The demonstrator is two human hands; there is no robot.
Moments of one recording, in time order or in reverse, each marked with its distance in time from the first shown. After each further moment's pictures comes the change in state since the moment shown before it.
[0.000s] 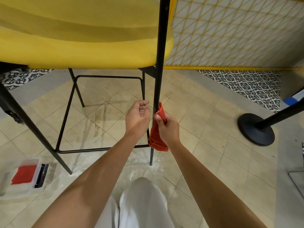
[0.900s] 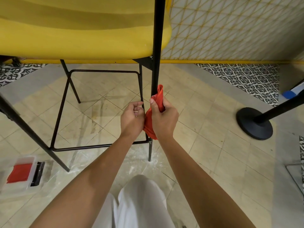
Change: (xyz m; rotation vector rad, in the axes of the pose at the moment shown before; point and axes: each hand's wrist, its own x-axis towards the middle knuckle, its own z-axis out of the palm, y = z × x) left_hand 0.000 -0.024 0.005 -0.075 0.005 -0.126; right_hand 0.000 -0.034 0.011 0.080 0.315 -0.059
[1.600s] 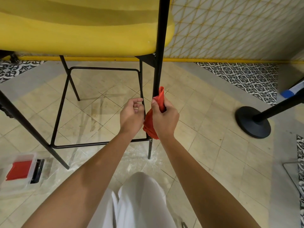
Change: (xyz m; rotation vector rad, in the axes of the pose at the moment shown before) left_hand 0.000 0.004 -0.007 0.017 0.002 0.017; right_hand -0.009 0.004 0.001 0.023 0.018 -0.009
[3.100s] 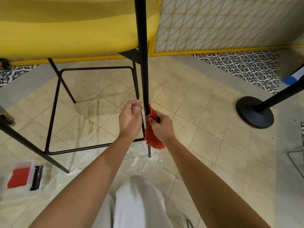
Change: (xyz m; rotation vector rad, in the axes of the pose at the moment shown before) left_hand -0.001 -0.009 0.024 0.011 -0.022 -0.057; right_hand 0.007 0.055 -0.015 -0.055 -0.427 0.279
